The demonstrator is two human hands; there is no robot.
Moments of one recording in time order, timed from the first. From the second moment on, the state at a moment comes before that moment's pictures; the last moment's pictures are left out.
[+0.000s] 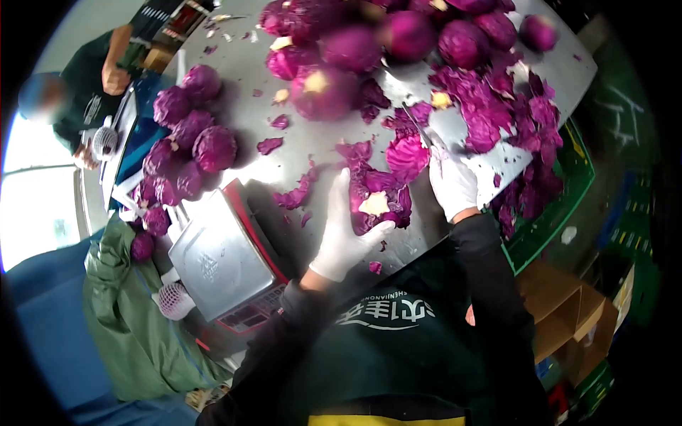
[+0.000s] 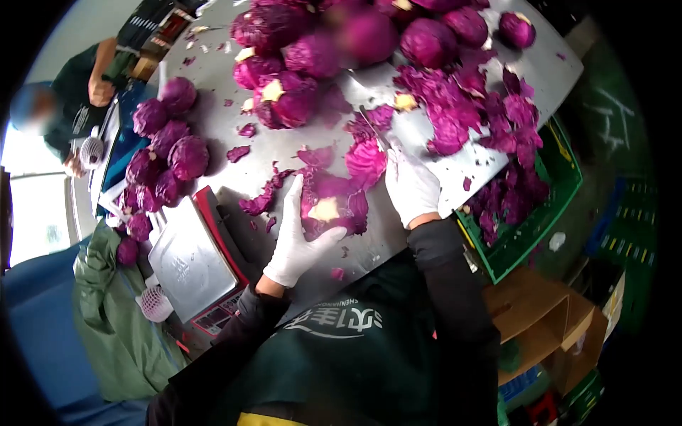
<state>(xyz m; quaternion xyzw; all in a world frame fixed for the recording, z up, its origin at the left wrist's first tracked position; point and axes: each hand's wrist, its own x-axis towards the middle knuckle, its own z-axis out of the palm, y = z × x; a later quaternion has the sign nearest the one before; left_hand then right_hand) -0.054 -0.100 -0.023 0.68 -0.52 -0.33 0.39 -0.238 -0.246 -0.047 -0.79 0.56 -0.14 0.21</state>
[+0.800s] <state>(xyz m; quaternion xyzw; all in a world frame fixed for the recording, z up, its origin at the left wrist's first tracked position) -0.054 -0.087 -0.017 0.70 -0.58 -0.15 0.38 -0.218 -0.188 -0.020 -0.88 0.31 -0.28 0.23</state>
